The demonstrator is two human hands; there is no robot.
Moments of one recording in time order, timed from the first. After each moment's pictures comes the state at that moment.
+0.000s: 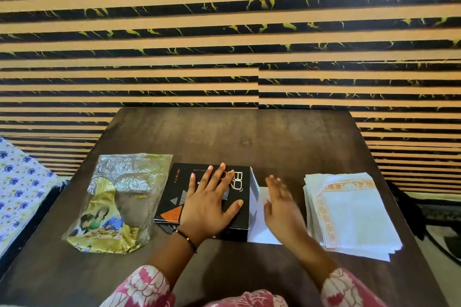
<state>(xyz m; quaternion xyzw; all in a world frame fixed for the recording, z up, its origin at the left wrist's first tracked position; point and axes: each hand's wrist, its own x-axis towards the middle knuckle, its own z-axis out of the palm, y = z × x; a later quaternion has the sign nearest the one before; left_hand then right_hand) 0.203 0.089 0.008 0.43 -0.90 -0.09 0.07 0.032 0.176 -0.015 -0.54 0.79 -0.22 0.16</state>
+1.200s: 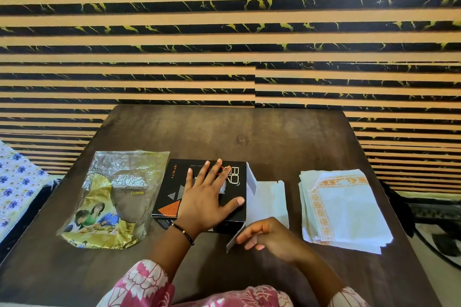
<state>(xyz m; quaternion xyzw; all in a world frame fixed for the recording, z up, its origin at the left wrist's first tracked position) 0.204 0.086 0.013 0.43 -0.90 -0.11 0.05 0.050 0.211 -0.004 -0.45 0.63 -0.25 0.58</state>
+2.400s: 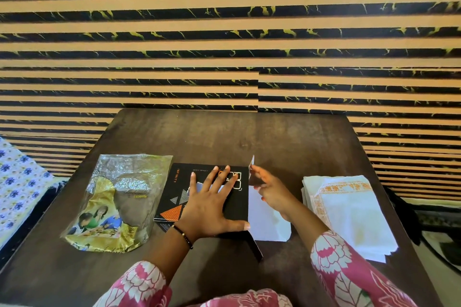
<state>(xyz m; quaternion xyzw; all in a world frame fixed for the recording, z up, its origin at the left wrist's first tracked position) 0.203 0.087 0.017 0.37 -0.92 -0.10 -0.01 0.021 0.131 0.010 -0.40 0.72 -0.33 0.46</state>
